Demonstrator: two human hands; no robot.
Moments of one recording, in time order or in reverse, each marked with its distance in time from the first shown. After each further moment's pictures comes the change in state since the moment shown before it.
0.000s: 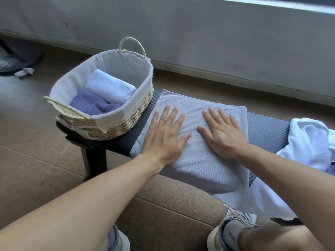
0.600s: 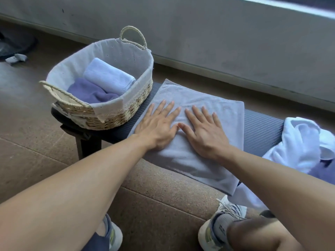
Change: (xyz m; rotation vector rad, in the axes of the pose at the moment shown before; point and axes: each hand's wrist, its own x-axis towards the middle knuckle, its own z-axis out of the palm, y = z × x) left_hand 0.021 -0.023 -0.003 0.010 -0.235 0.021; right_hand -0.011 -0.045 0.008 0.063 0.028 -0.060
